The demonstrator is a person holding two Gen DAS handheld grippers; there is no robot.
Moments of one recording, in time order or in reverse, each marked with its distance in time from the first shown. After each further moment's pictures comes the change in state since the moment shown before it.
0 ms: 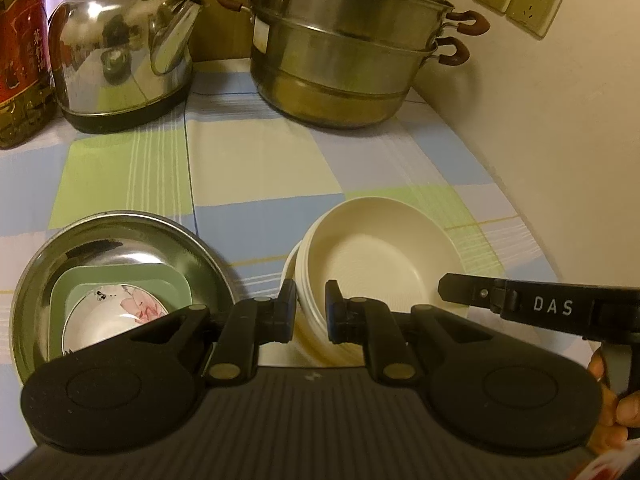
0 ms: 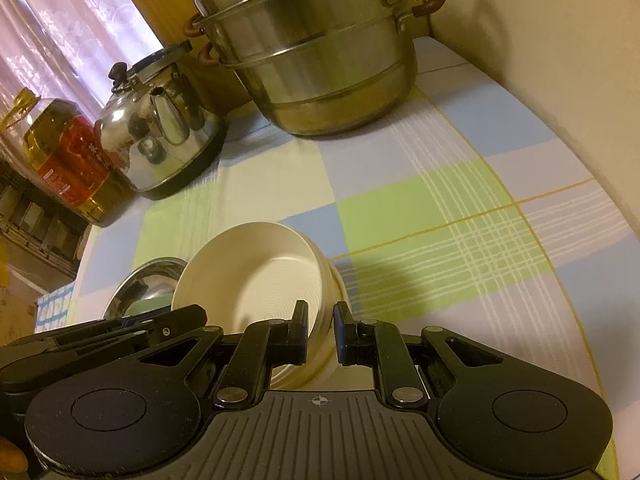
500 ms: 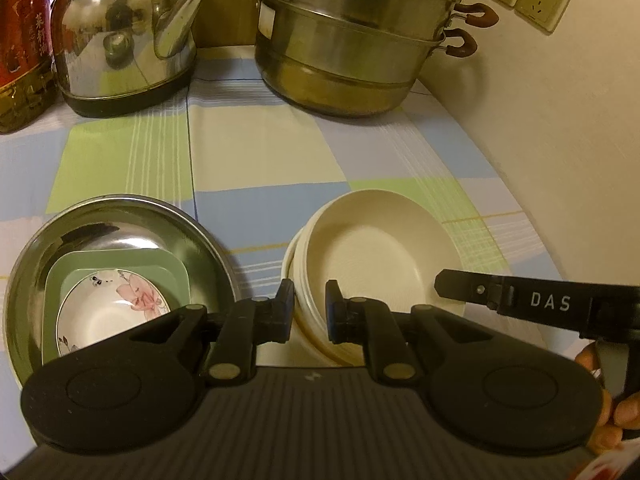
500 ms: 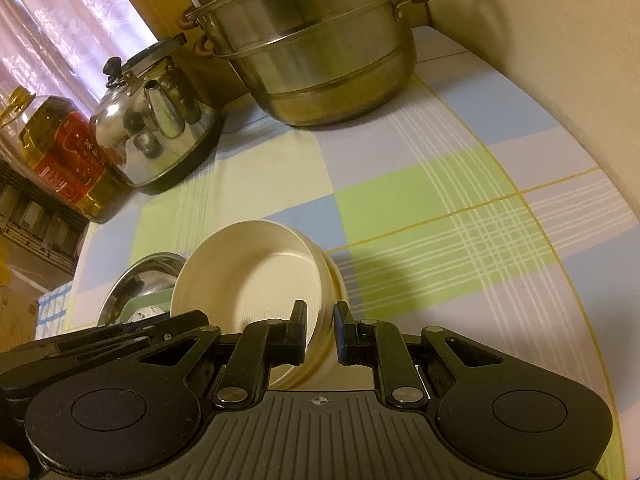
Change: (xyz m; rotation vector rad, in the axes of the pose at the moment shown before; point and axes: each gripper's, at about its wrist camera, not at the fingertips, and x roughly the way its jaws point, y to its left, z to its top) left arm 0.005 0.000 -0.002 -0.020 0.027 0.003; right arm 0.006 -0.003 -0.001 0.014 0.018 0.003
